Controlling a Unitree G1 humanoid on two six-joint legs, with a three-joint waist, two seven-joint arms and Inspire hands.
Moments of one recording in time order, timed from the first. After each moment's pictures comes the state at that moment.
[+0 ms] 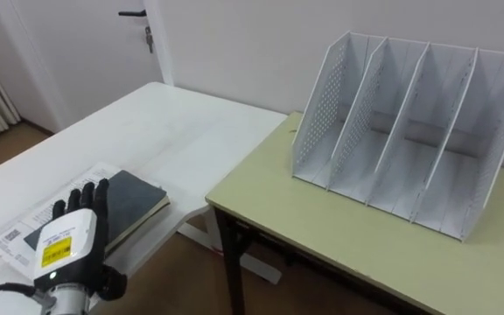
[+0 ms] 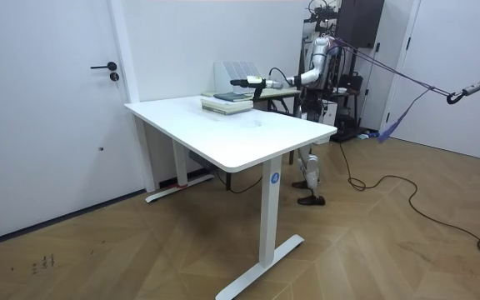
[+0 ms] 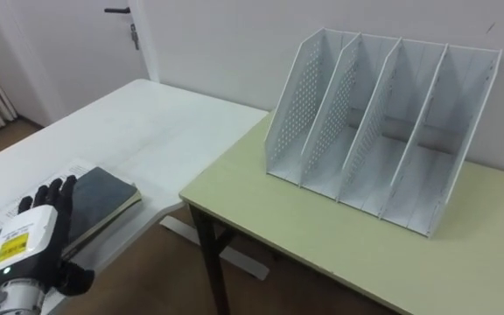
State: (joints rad) left arm -0.05 0.33 -0.03 0.23 0.88 0.20 0.27; right arm 0.10 -0.27 0.02 1.35 -0.24 0.14 0.03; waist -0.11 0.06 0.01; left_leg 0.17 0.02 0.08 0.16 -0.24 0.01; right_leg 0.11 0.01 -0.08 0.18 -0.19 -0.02
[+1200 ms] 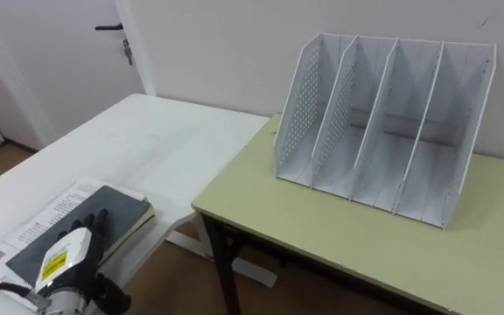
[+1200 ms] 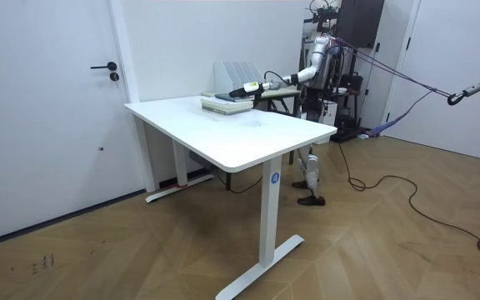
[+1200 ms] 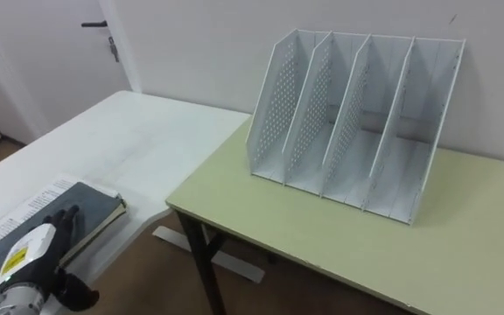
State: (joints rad) left arm -0.10 0.35 -0.03 0.40 0.66 0.20 0.09; right arm 0.10 -0.30 0.01 1.33 -0.24 0.16 0.05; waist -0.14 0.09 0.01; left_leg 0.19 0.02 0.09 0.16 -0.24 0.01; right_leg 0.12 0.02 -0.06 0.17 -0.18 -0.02
